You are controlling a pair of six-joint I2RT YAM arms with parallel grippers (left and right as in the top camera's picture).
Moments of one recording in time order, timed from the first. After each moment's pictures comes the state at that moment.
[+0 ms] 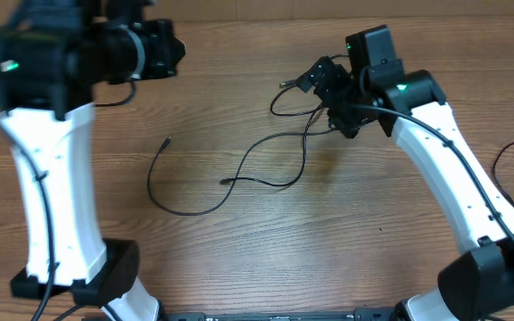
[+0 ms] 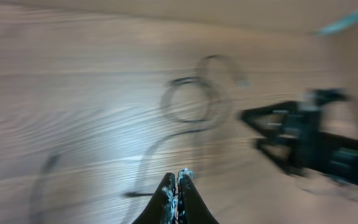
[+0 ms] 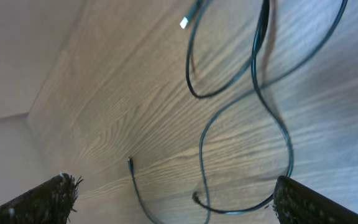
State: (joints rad) left arm -0.13 1.84 2.55 -1.57 0.31 -0.23; right arm 0.32 1.70 1.57 -0.86 -0.24 1.05
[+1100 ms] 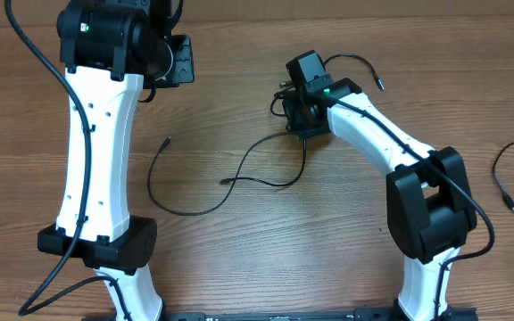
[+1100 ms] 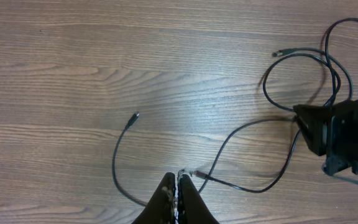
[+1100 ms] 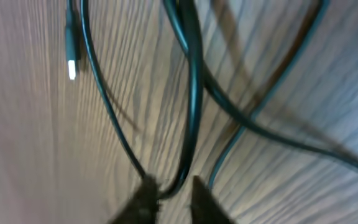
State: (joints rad) left arm -0.23 1.98 2.55 -1.69 -0.08 -0.29; right arm 0.43 2.07 1.57 -0.66 -0.02 1.60
